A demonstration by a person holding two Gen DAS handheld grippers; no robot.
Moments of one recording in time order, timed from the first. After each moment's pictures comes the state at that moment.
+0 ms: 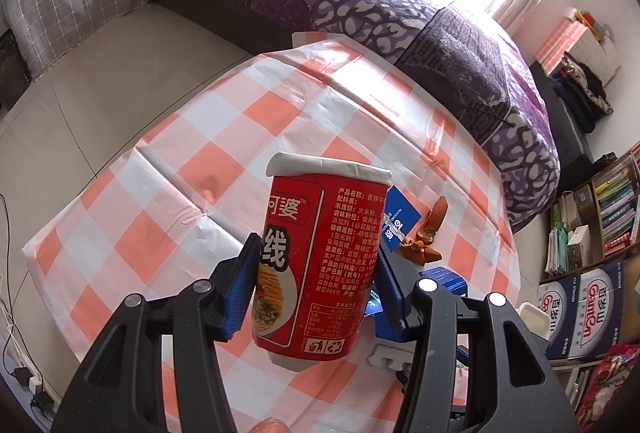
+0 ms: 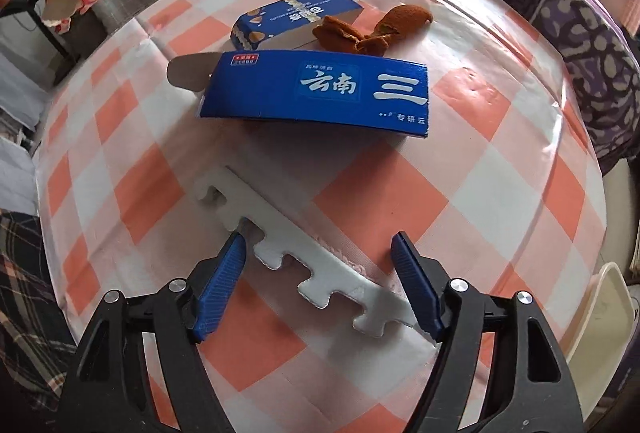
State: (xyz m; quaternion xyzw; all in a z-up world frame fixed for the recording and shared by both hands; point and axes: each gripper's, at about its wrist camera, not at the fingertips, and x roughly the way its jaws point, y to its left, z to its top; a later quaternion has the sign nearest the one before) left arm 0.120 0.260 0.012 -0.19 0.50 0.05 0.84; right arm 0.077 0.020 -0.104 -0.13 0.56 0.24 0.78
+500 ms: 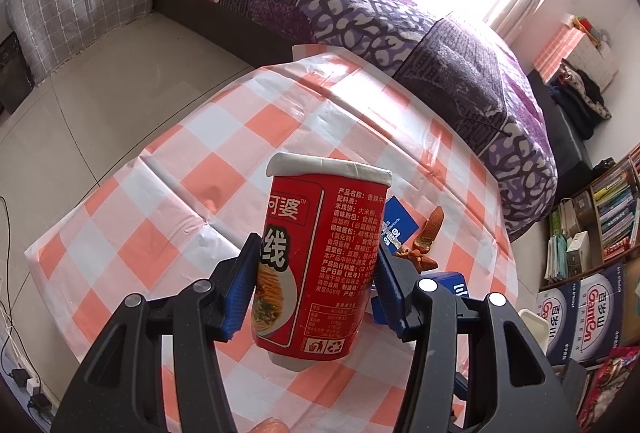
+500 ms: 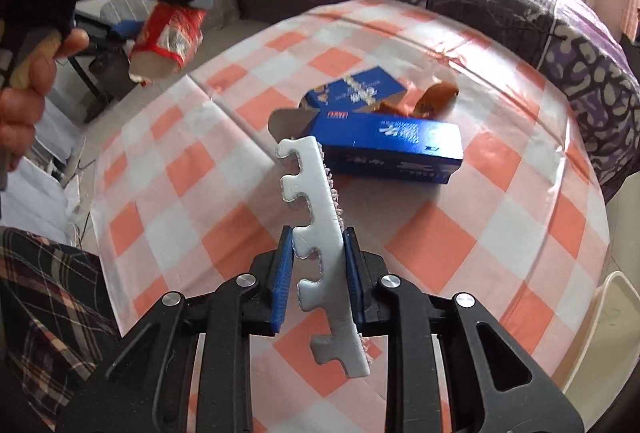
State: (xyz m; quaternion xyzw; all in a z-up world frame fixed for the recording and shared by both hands) left arm 0.115 0.259 0.021 -0.19 0.48 0.05 0.86; right arm 0.050 0.032 -0.042 -0.06 0.47 0.27 0.84
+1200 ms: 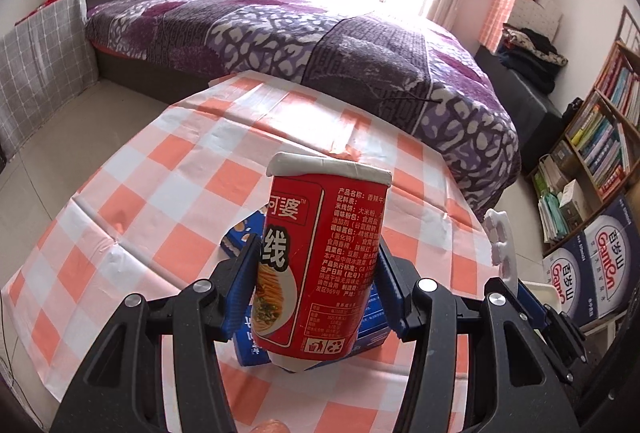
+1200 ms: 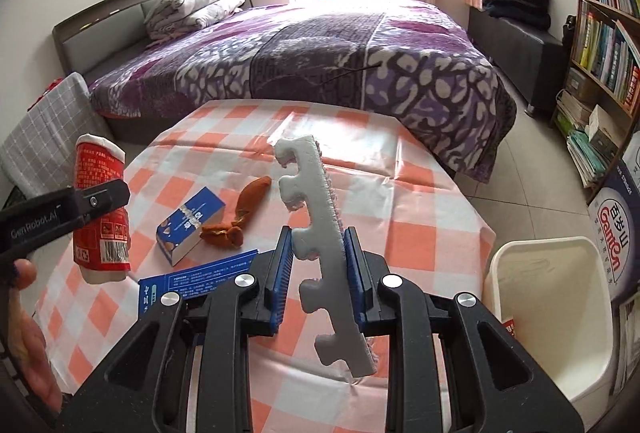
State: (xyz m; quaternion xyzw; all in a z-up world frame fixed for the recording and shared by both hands) left arm 0.104 0.121 0.016 -0.09 0.41 -0.02 0.91; right arm 0.079 -0.063 -0.007 0.05 0.38 0.02 0.92
